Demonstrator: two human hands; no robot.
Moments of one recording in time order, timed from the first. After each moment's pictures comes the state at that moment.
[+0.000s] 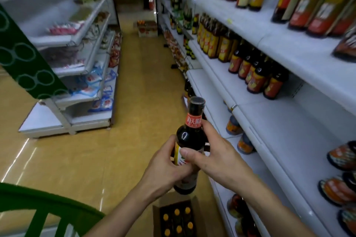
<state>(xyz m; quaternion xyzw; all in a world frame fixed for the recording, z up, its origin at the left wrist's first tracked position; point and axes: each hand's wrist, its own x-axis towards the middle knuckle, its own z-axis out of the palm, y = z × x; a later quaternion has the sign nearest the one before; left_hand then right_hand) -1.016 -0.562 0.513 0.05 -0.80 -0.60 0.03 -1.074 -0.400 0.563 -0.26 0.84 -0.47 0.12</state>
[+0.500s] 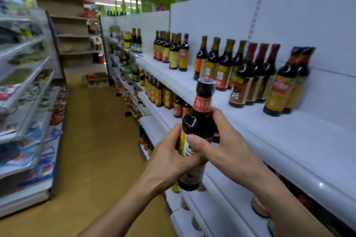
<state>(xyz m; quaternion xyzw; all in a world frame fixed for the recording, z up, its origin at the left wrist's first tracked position) -1.066 -0.449 0.690 -0.17 -0.78 -0.60 0.06 -1.057 -0.284 0.735 -0.20 0.86 -0.46 -0.11</state>
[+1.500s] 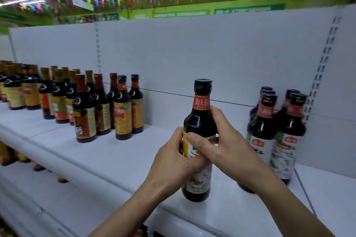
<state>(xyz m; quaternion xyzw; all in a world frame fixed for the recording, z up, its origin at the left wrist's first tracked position) -1.026 -0.087 0.764 -0.39 -0.69 -0.60 -0.10 -0.932 0.033 0.808 0.04 0.88 -0.36 -0.30</state>
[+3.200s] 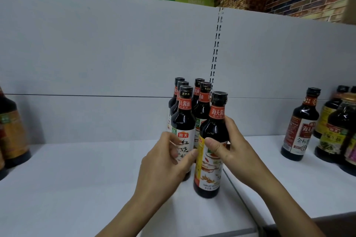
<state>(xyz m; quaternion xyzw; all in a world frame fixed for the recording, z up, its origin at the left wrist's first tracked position) -1.000 0.018 0.746 -0.55 -0.67 -0.50 -0.07 -0.827 0.100 0.778 0.31 0.79 -0.33 -0.41</state>
